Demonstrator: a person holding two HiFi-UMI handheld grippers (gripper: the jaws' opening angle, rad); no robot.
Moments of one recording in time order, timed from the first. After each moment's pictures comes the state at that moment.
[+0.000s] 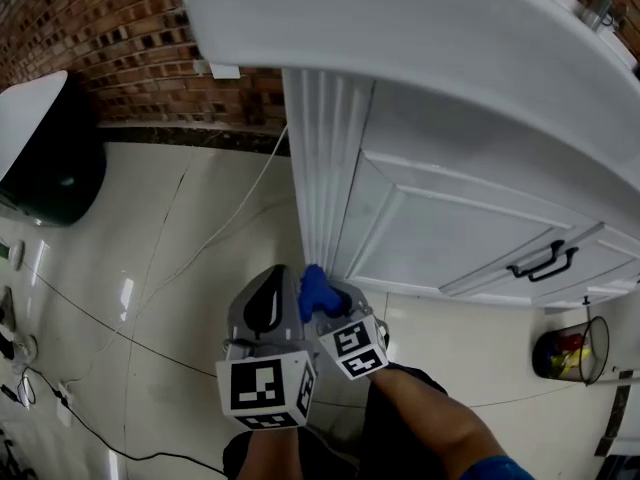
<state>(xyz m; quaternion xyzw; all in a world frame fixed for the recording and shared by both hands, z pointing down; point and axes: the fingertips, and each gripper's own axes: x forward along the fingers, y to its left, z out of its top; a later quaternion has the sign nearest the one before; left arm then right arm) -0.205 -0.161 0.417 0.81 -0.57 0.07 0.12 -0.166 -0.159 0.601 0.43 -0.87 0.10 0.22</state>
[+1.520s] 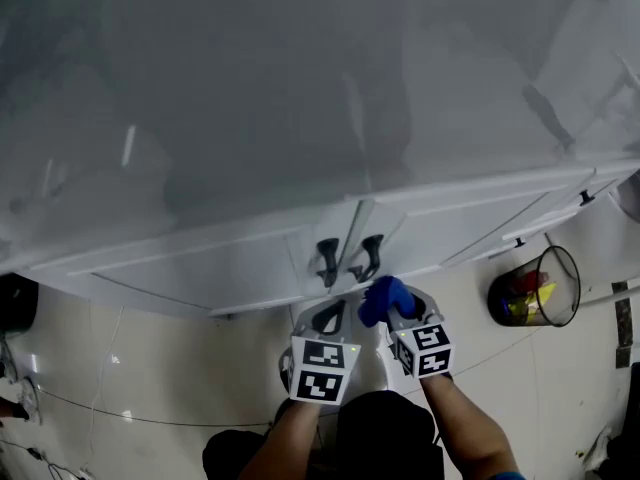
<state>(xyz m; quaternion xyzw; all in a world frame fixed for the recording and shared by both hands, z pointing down) 0.159 -0.068 0.583 0.91 -0.23 0.29 0.18 0.258 -0.047 0.623 0.69 -0.67 0.22 0.16</state>
